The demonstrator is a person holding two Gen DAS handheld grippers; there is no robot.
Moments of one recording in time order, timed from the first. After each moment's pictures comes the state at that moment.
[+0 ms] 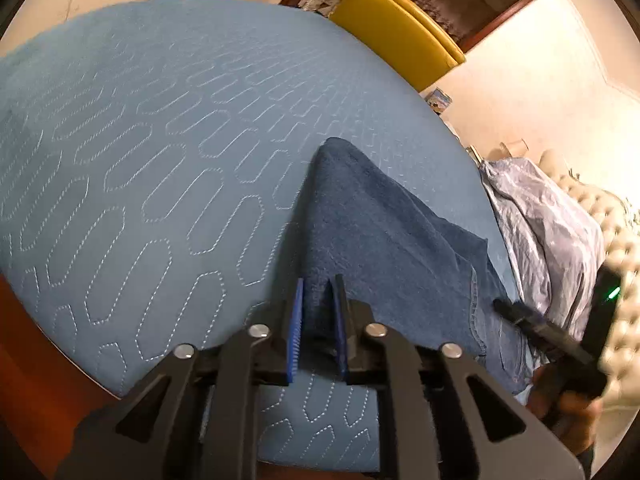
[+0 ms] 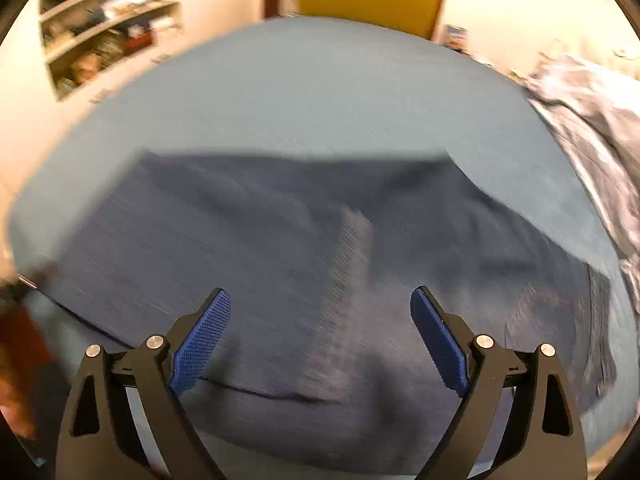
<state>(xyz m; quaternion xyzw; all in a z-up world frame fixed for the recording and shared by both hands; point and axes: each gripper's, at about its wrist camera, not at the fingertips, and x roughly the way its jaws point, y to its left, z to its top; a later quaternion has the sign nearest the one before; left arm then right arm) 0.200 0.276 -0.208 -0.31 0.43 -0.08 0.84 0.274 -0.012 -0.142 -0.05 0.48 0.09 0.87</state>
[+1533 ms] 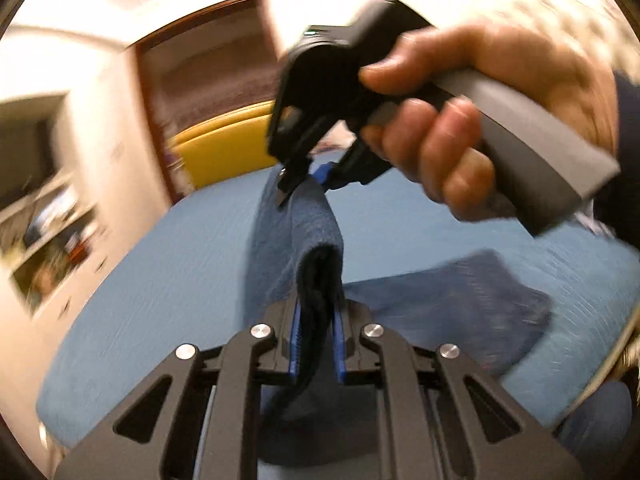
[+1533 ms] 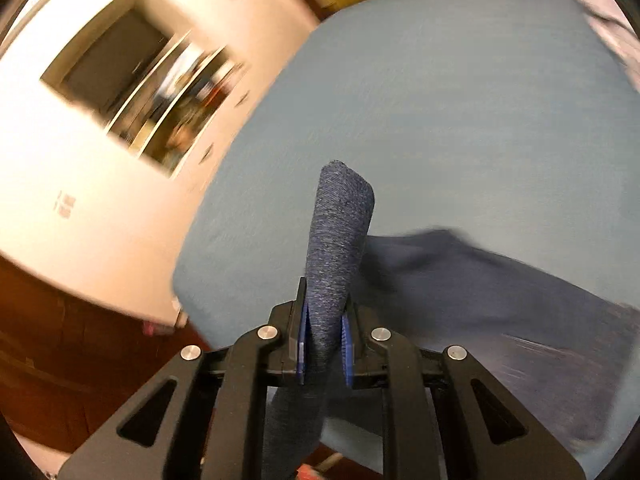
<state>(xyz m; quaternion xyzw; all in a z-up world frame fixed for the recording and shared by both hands) 0.103 -0.184 -0.048 0.16 0.21 -0.16 0.95 0.333 -0.282 -0.006 0.19 0.53 0.19 0.81</state>
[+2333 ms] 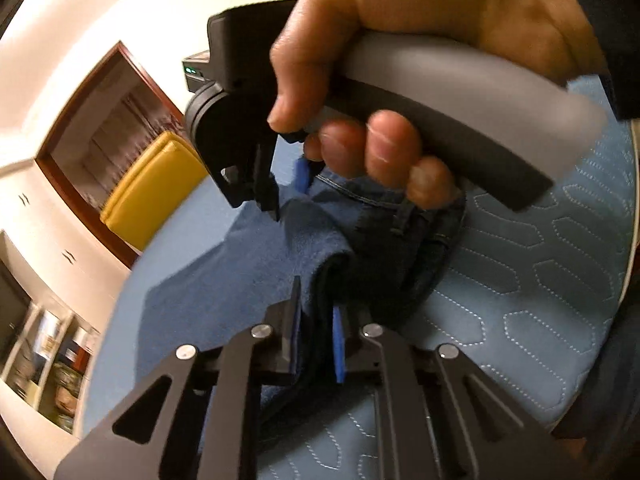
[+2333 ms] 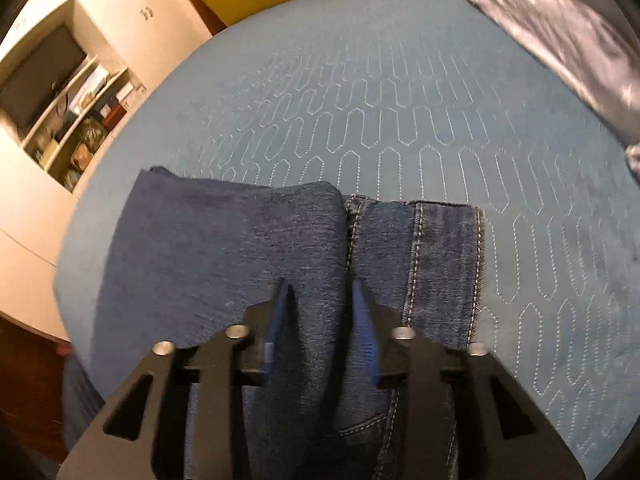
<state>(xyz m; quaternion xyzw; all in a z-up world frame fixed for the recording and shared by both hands) 0.061 -0.358 -0.209 0.36 0.20 -0.22 0.88 0.275 -0.416 -0.168 0.11 0.50 0.08 0.85</state>
